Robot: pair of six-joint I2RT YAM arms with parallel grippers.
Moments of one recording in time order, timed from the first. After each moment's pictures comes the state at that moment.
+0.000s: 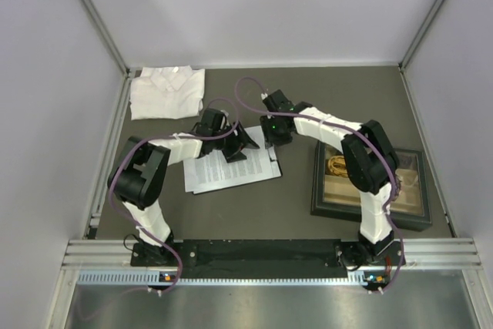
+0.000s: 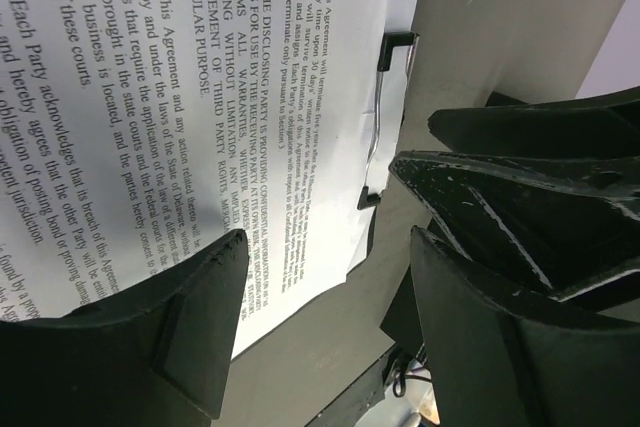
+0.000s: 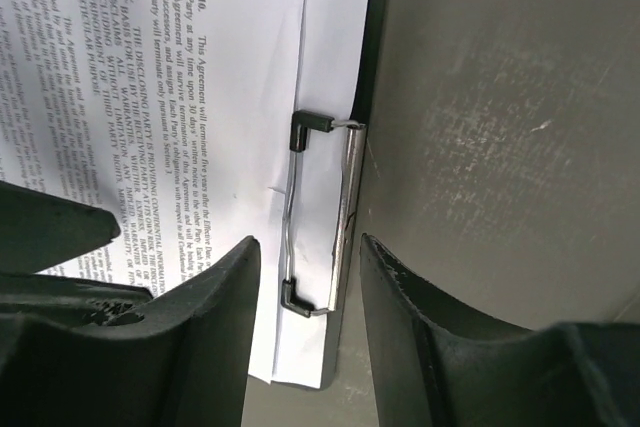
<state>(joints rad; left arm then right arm) -0.42 1.78 0.94 0.03 0.46 -0.98 0.64 1.99 1.48 -0.56 0.00 0.36</state>
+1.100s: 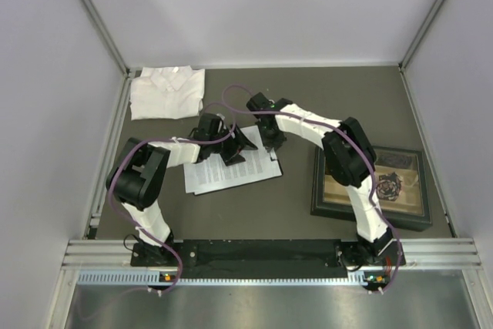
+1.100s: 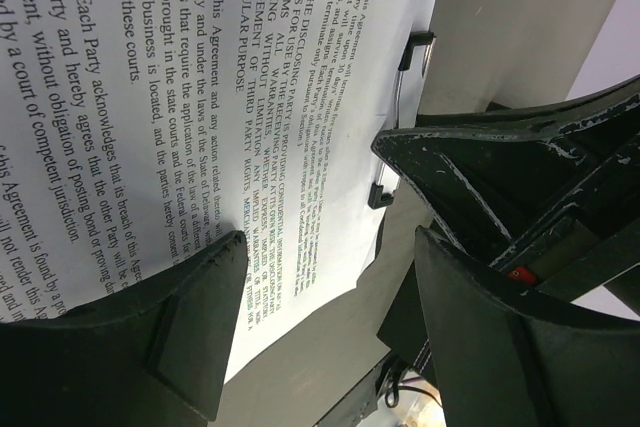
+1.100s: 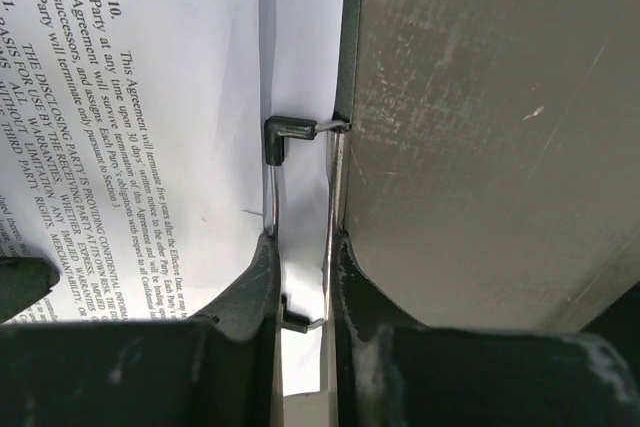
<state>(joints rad) -0.41 1.77 0.86 0.13 0.45 -1.02 0.71 2.19 1.73 -0.84 0.19 0.40</state>
